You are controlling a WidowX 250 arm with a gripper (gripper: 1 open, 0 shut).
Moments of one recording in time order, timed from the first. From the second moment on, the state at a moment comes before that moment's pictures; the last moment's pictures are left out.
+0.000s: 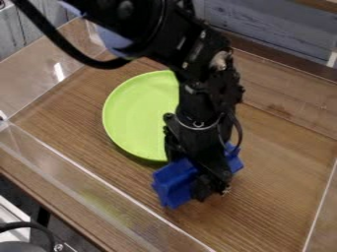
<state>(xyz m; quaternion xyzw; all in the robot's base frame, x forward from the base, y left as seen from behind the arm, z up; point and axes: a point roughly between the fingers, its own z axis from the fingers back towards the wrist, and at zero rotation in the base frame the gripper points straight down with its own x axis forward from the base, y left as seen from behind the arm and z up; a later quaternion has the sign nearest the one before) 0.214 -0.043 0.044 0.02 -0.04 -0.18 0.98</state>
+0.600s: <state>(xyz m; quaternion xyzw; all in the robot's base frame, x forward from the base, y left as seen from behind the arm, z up) 0.214 -0.037 0.053 0.03 -0.04 -0.17 0.98</state>
